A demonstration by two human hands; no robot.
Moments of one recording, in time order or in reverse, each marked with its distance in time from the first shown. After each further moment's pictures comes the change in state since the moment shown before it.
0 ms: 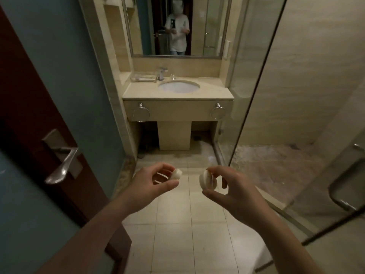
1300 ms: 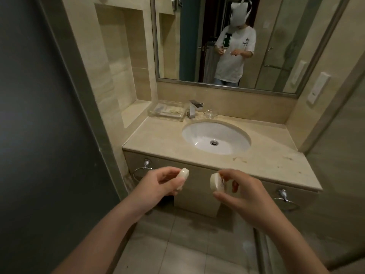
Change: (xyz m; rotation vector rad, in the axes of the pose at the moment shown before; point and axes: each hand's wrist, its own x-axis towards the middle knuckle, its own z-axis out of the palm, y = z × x) left_hand 0.641 -0.093 -0.190 -0.295 0.285 -0.185; right_hand 0.728 0.197 0.012 0.093 -0.093 -0.195
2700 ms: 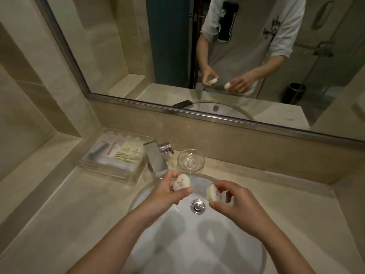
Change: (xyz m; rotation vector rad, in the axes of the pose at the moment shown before) left_hand 0.650 -0.051 0.042 -0.055 0.002 -0.263; right_hand 0.536 0.346 -0.020 0.126 -0.207 0.179
